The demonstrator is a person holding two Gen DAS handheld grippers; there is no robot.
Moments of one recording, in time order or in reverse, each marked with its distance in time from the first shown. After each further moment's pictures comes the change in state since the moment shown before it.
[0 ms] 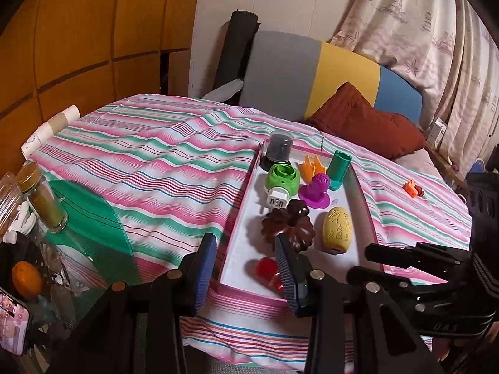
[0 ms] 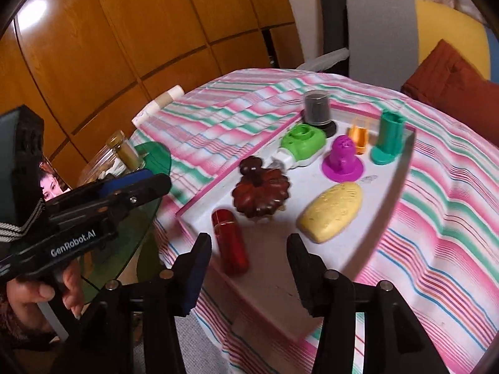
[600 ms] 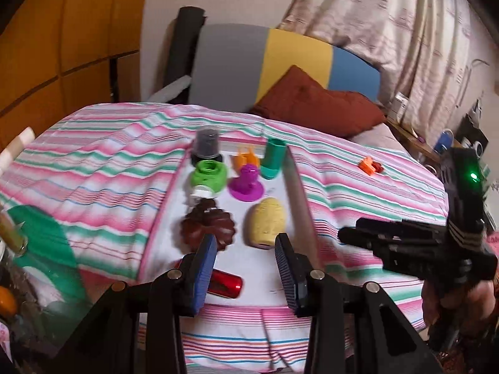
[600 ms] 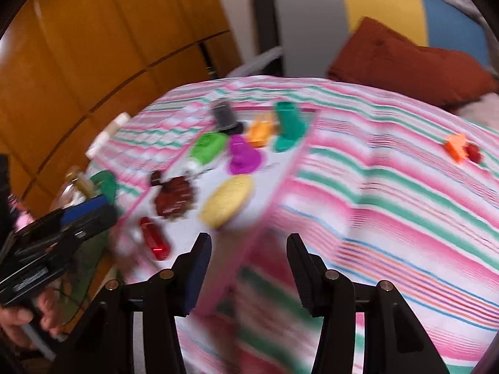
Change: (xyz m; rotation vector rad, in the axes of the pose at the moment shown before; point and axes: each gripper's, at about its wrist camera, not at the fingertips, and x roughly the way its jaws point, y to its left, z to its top) left arm 0.002 -0.071 0.002 0.140 0.047 -0.157; right arm -0.044 -0.083 -0.013 0.195 -0.026 -0.213
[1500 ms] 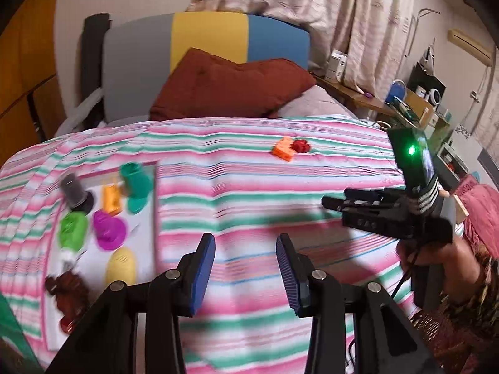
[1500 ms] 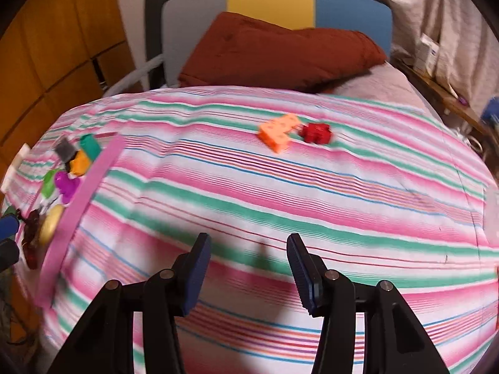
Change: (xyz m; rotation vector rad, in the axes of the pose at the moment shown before) left arm 0.063 -0.165 0.048 0.227 0.102 -0.189; right arm -0.043 -0.191 0.010 0.172 0.005 -0.346
